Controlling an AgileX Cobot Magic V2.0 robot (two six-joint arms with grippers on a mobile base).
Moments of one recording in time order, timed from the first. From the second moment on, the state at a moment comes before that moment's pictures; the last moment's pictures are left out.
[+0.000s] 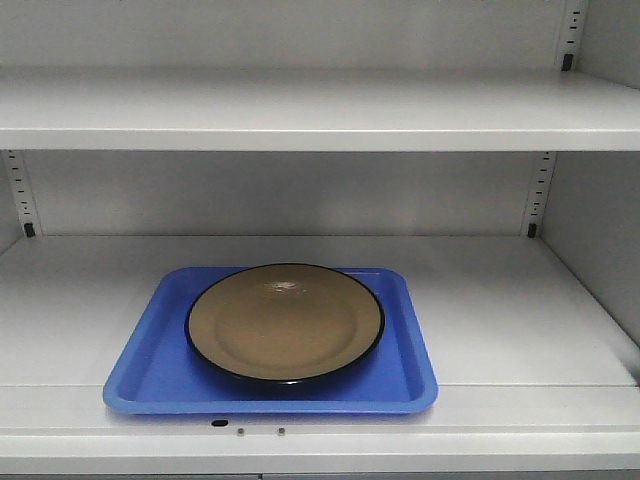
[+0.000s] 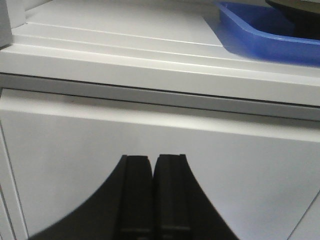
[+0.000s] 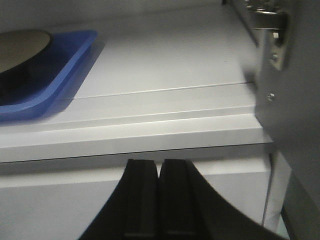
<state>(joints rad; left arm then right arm) 0.00 -0.01 0.03 -0.08 0.26 -0.02 0.07 0.38 -0.28 0.06 0.23 0.07</state>
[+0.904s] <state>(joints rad) 0.00 -0.01 0.03 -0.08 0.26 -0.02 0.03 0.02 0.03 -0.06 0.15 0.11</state>
